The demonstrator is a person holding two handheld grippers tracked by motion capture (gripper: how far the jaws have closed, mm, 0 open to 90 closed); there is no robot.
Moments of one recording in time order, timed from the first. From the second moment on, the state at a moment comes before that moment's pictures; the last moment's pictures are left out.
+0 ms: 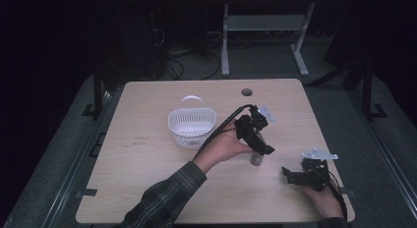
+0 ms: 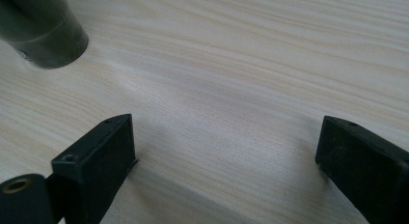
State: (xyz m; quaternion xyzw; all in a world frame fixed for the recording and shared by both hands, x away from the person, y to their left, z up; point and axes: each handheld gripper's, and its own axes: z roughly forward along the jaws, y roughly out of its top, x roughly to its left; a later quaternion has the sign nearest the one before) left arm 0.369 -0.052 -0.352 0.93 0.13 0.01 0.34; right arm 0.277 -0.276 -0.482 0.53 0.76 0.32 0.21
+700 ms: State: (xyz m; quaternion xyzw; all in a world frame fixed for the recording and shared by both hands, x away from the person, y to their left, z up) left arm 0.371 -0.045 -0.346 0.93 0.13 0.00 0.33; right arm 0.277 -0.276 -0.482 0.53 0.76 0.32 0.21
